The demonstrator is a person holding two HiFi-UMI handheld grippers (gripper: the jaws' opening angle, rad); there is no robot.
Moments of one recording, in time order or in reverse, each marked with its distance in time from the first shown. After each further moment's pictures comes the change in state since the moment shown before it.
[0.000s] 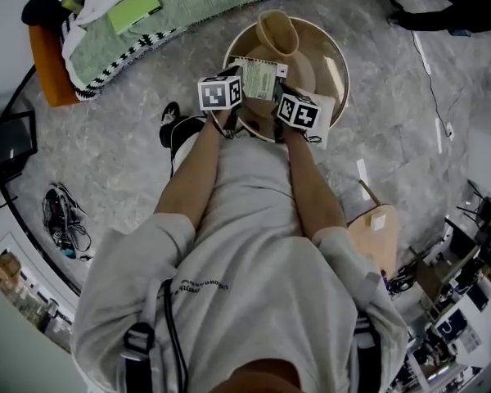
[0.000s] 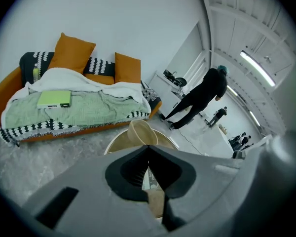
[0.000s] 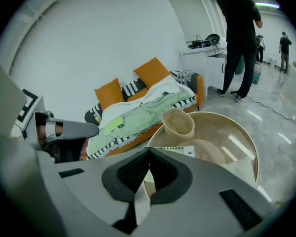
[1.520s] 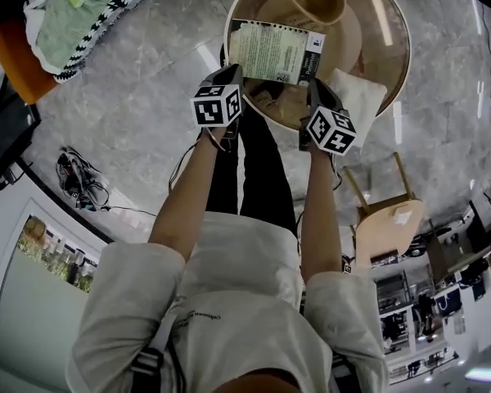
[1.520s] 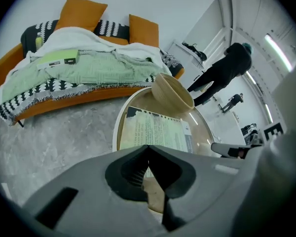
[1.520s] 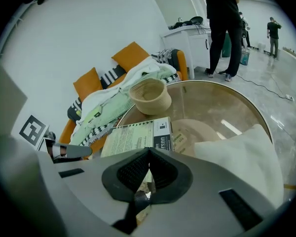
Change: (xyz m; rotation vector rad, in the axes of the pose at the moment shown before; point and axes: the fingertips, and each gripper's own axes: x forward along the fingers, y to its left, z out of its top) left arm 0.119 0.109 -0.151 -0.075 0.251 0.130; right arm 0.098 -0.109 -0.102 0.137 0.089 -0.044
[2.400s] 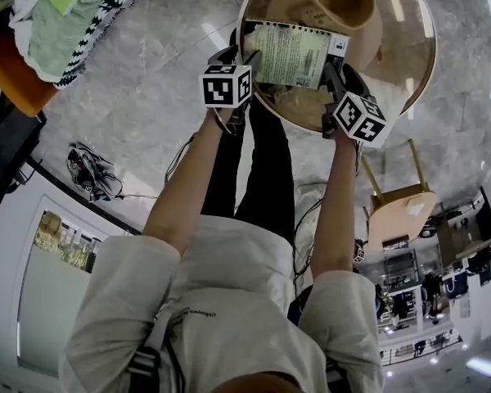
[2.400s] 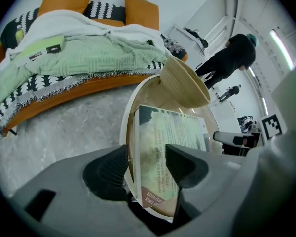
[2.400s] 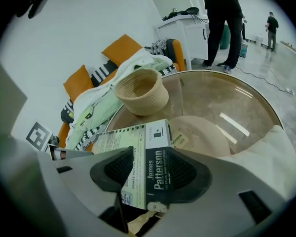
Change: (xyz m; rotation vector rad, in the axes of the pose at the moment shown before) left arm 0.059 0.040 0.022 0.051 0.161 -0.031; right arm 0.061 -0.018 0.023 0.059 0.055 -0.013
